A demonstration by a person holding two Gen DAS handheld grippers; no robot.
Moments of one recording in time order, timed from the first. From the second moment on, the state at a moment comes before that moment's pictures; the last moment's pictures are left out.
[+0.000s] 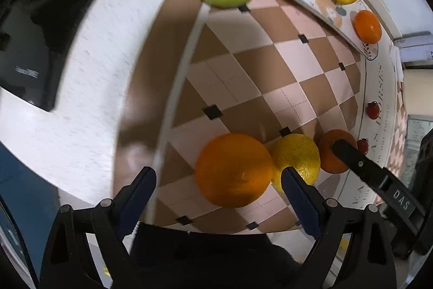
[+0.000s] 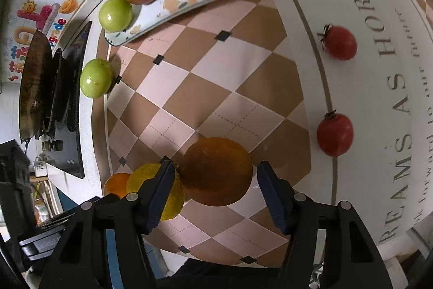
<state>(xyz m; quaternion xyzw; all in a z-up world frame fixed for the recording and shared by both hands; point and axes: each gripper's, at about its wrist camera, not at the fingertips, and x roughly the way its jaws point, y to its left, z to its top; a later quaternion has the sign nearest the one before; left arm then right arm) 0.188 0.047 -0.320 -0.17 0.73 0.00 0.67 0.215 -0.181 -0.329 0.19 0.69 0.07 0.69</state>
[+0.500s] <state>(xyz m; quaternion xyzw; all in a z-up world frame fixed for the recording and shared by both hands) 0.191 0.039 -0.322 -0.18 0.71 -0.02 0.69 0.216 -0.177 -0.338 0.19 0.70 0.09 0.68</state>
